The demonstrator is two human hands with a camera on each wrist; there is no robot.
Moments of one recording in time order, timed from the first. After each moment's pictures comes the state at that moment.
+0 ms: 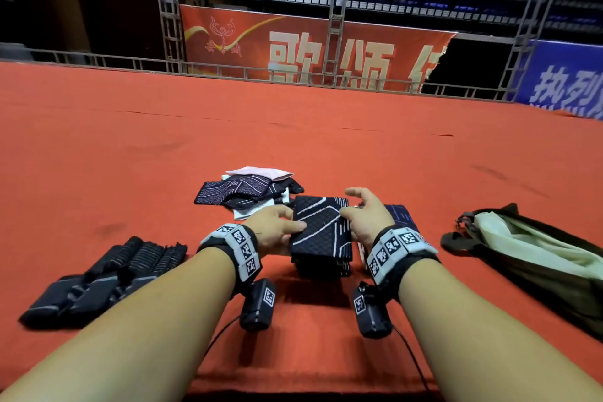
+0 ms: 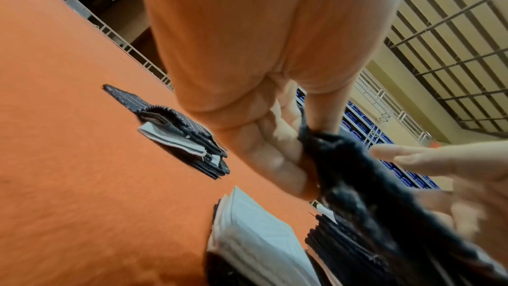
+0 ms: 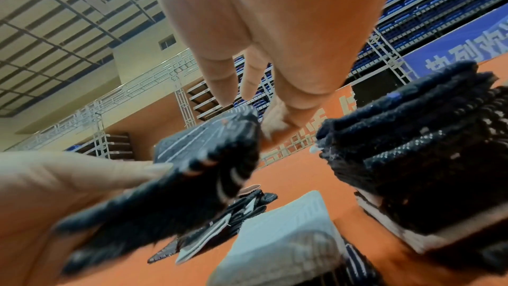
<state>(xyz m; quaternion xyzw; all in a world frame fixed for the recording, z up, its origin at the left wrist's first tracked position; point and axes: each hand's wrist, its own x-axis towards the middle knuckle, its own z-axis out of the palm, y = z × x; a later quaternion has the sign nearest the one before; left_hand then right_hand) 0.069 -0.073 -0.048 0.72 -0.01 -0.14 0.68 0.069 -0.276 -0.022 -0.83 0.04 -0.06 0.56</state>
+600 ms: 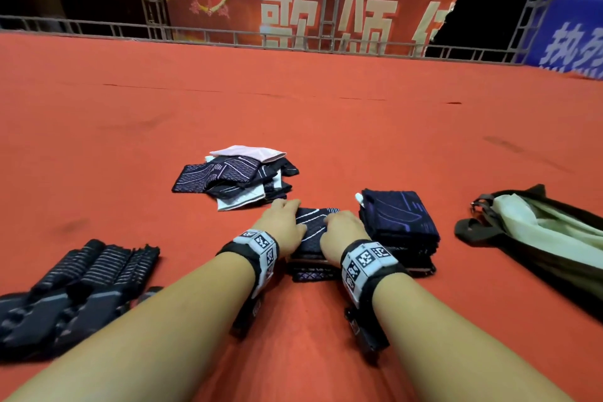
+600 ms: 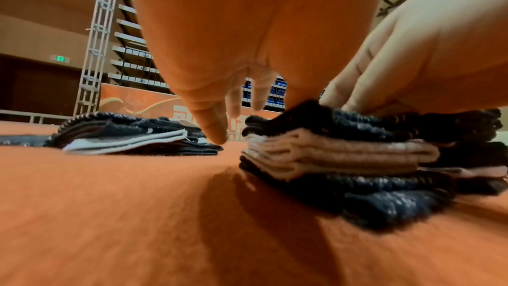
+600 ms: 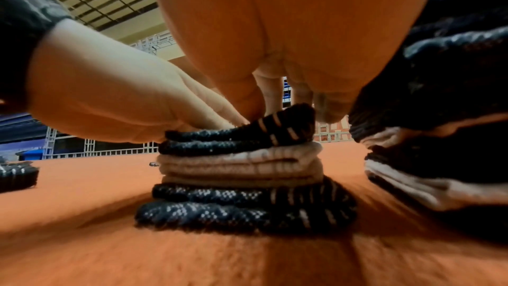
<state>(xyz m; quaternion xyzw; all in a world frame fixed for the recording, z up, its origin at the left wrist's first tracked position) 0.148 -0.104 -0.103 0.97 -0.07 -0.03 0.22 0.118 -0.252 -0.085 -0.99 0.01 0.02 0.17</state>
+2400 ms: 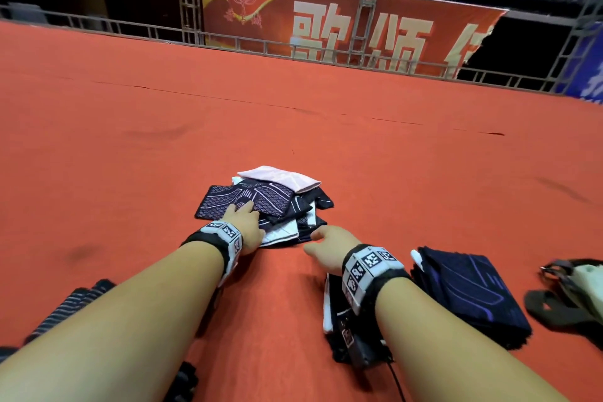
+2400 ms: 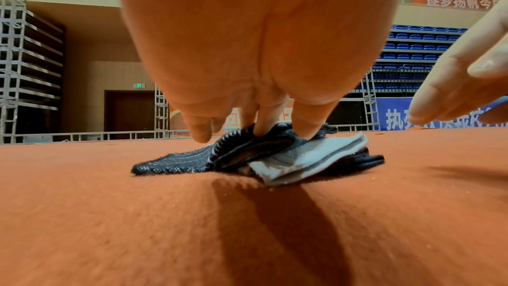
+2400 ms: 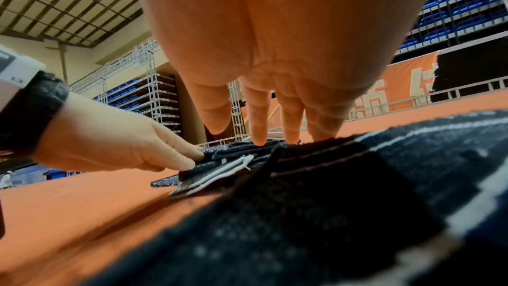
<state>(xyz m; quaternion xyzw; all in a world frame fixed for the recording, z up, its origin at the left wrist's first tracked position) 0.264 0.037 -0.107 1.00 0.00 -0.07 0.00 0.219 -0.169 -0.070 -0.97 -0.05 0.11 0.21</state>
